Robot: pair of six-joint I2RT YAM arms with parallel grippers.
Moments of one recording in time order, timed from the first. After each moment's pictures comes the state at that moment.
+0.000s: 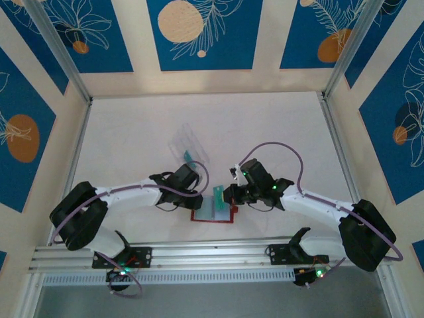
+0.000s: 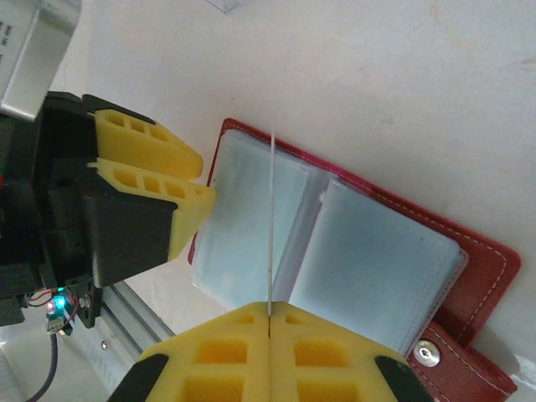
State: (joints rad) left arm -0.85 1.48 0.75 -0.42 0.12 -0.53; right arm 0.72 1.21 0.57 -0.24 -0.41 0.69
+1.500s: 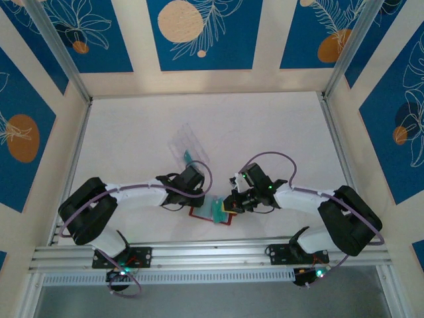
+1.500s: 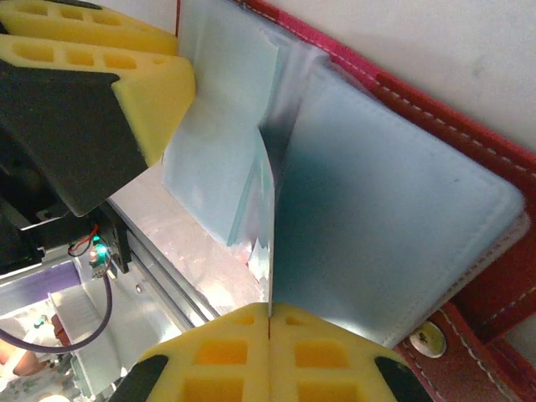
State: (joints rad) left arm -0.89 1.55 0.76 -0.32 0.03 -0.63; right arm 0.65 1.37 0.51 -0.16 -0.67 0.76
